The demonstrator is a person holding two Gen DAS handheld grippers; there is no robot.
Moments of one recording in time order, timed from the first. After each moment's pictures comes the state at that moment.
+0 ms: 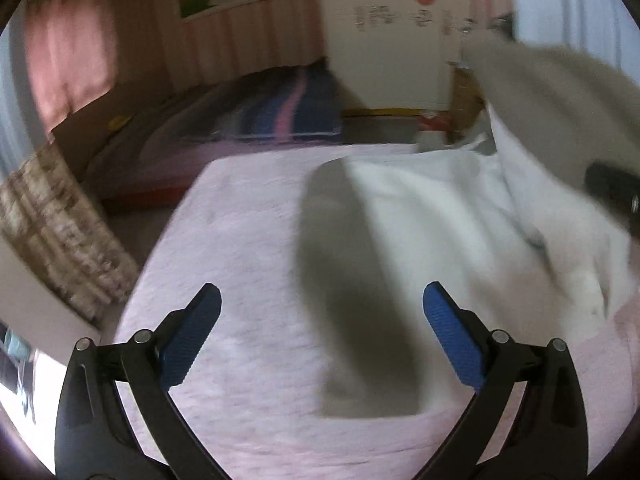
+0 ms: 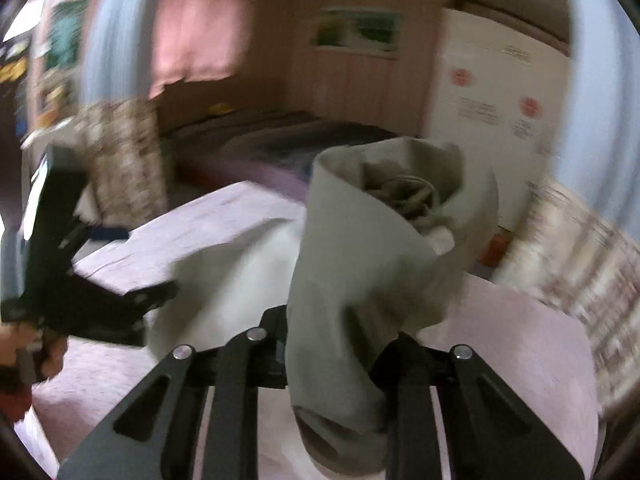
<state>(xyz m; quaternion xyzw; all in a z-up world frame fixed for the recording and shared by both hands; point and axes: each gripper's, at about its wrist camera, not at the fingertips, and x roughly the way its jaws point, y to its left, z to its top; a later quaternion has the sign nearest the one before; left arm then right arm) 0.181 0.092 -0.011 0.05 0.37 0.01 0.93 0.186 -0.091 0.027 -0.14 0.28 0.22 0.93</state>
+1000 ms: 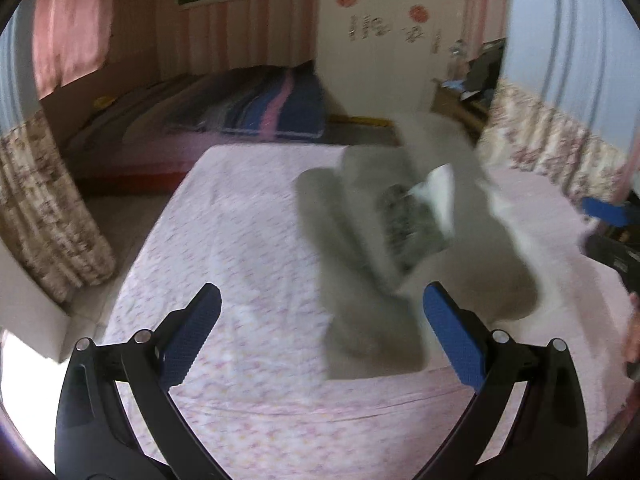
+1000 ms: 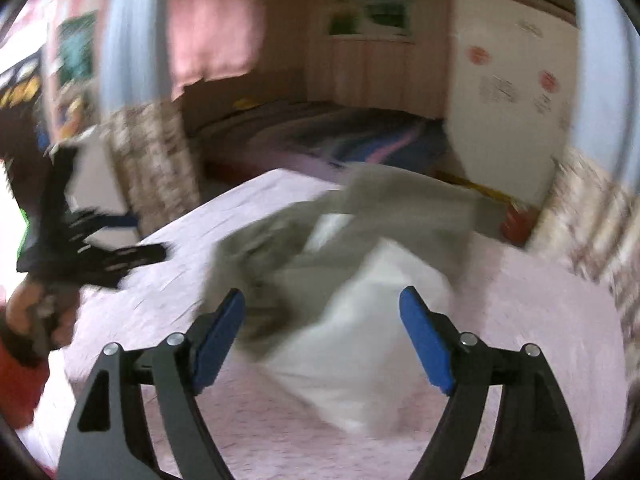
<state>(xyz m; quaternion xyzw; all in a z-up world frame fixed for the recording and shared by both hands) 0.139 0.119 0.011 -0.01 0.35 -0.06 0.93 0.152 -0.180 0.033 -0.02 0.30 0.20 0.93</state>
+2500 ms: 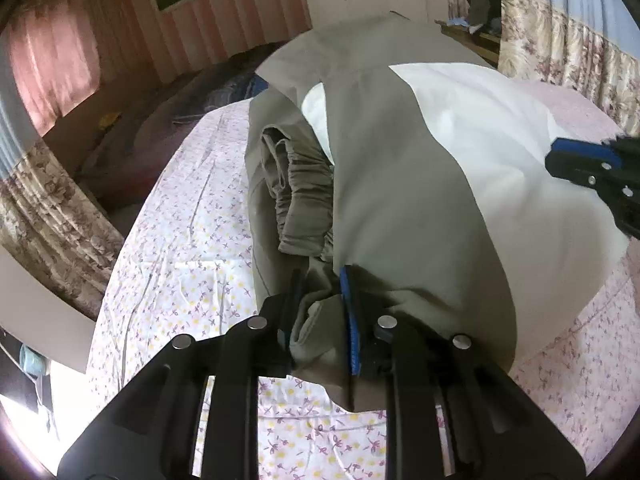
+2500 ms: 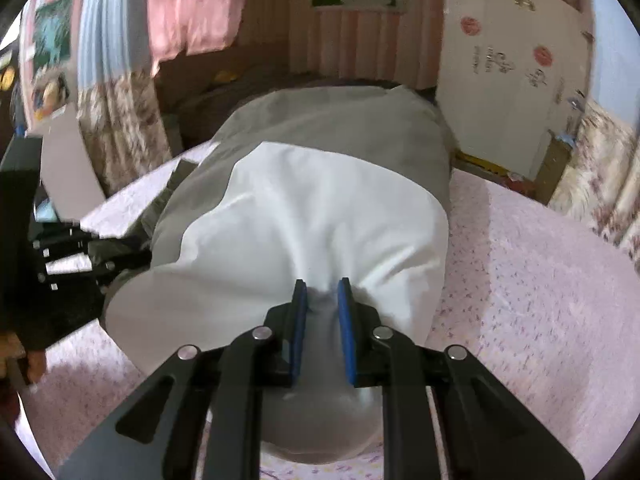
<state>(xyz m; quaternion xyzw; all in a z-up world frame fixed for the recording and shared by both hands) 0.159 0.103 -0.086 0.10 0.40 -0.01 0.91 0.178 -0.102 -0.056 -0.06 0.33 0.19 0.93</state>
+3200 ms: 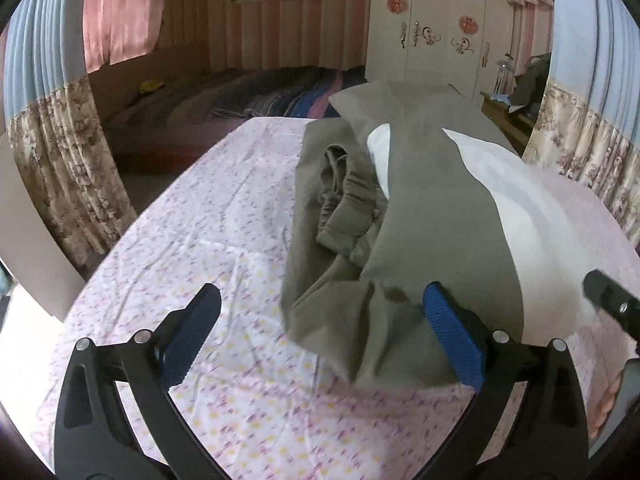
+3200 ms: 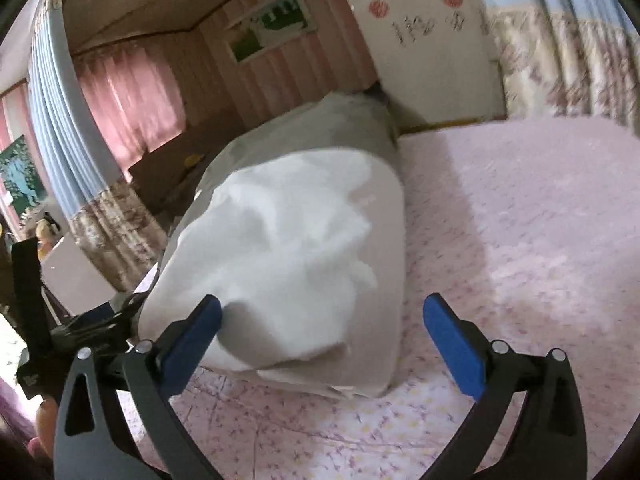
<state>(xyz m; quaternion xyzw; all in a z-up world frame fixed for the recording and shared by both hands) 0.131 0.122 -0.073 -0.04 0.35 0.04 0.94 0.139 -0.151 -0.073 0.16 0.31 0.15 0.93</state>
